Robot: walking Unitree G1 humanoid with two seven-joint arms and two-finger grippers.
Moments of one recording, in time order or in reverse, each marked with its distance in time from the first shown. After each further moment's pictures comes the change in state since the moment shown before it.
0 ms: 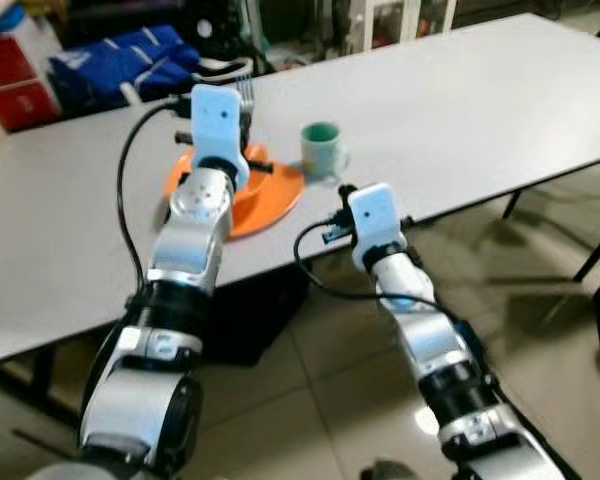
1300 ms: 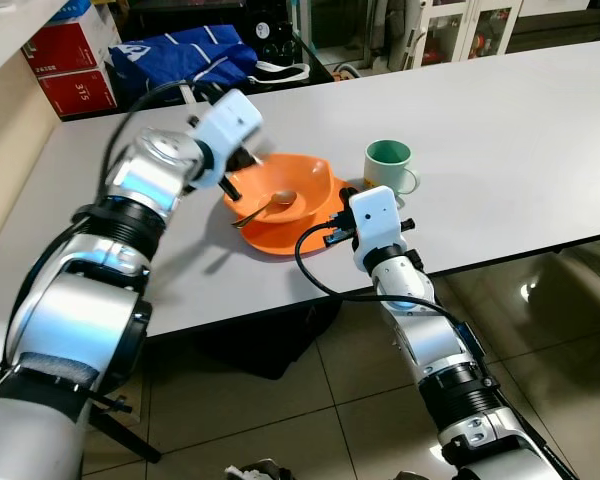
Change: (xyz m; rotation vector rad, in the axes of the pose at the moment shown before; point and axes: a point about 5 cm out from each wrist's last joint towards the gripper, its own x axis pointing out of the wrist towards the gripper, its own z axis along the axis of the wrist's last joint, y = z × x) left arm 0.025 0.038 -0.001 0.539 0.473 -0.533; right arm 0.001 0.004 0.002 0.007 0.003 0.011
